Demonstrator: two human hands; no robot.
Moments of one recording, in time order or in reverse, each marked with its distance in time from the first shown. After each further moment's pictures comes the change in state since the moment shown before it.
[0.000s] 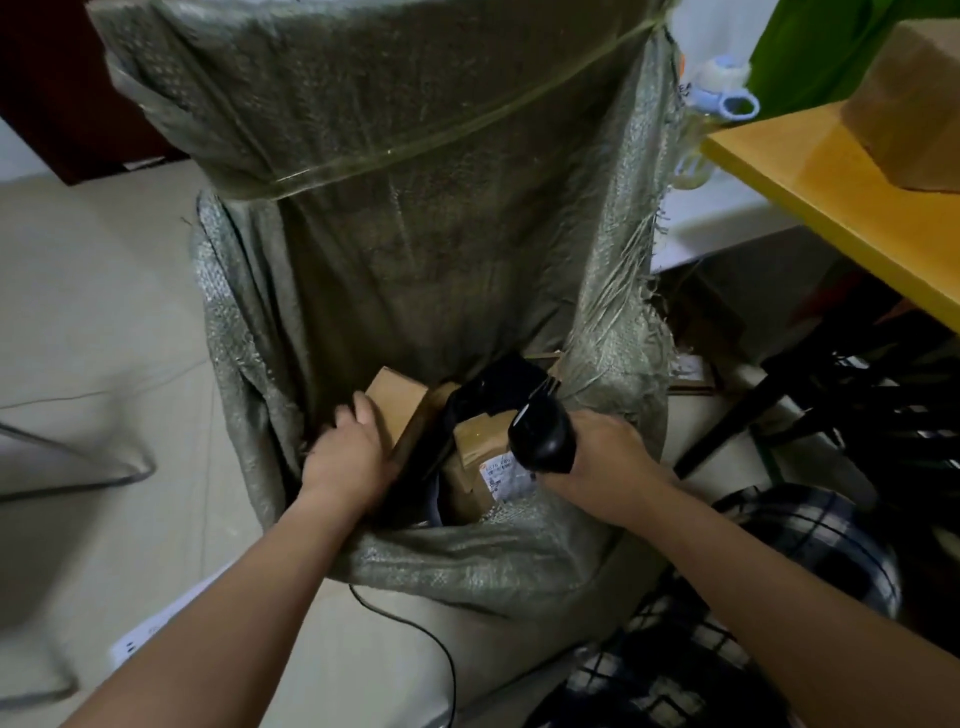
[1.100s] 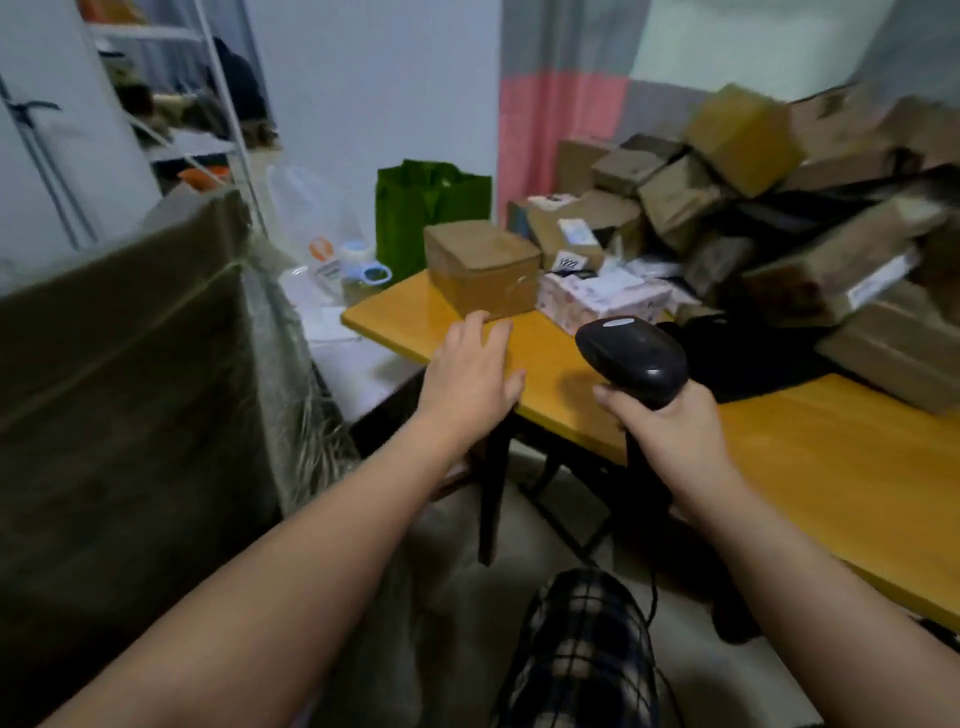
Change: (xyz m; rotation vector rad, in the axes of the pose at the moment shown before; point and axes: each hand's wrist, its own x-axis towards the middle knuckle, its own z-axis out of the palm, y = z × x) left_hand -0.015 0.396 -0.177 -0.392 0.426 1.113; right_hand -0.138 0.099 -0.231 0.558 1.077 0.381
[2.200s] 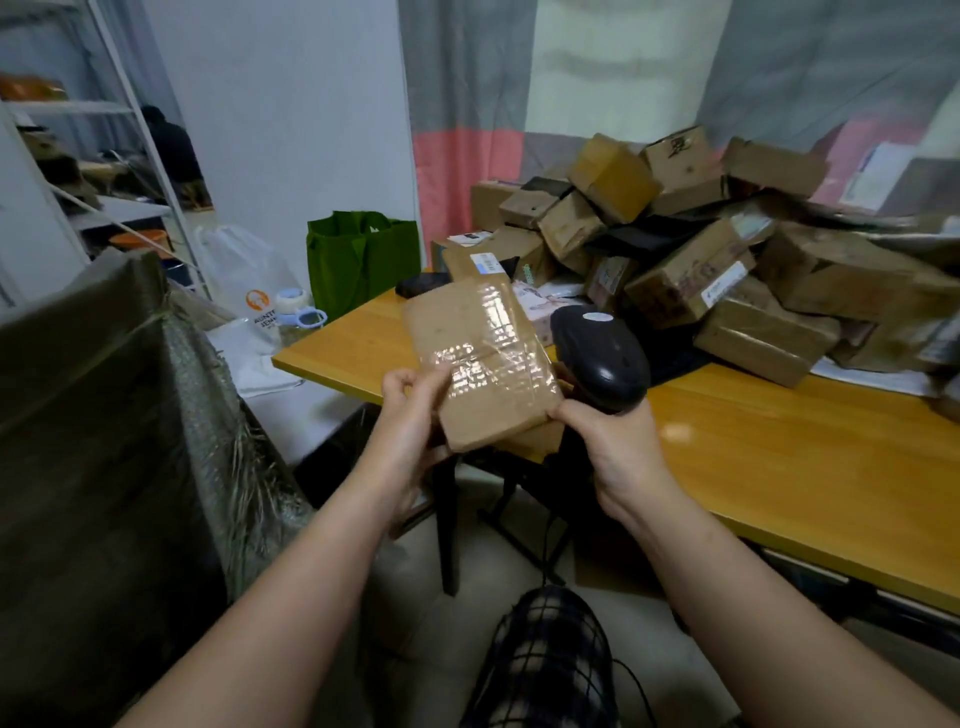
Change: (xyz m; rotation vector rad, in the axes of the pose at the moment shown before) left_hand -0.045 0.064 -0.037 -1.490 -0.100 -0.679; right_hand -0.028 -0.005 -0.037 0.473 0.079 0.067
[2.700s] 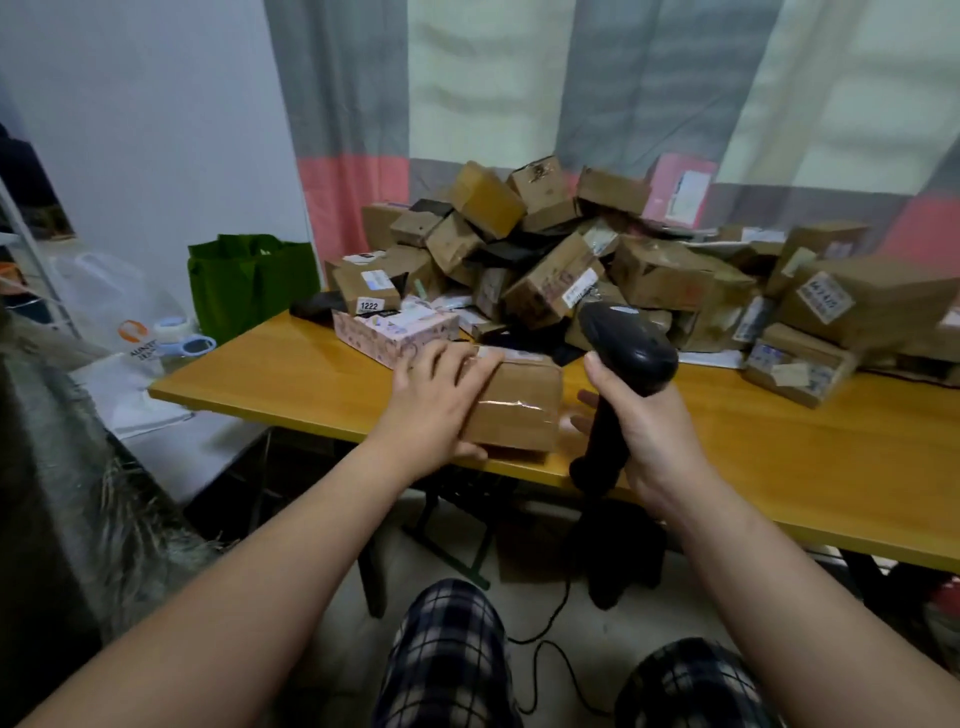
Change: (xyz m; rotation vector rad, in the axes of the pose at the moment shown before) left_hand -0.004 -0.009 0.096 1.667 -0.258 1.018; right_hand -0.032 -0.062 -0.106 -0.024 0.209 0.004
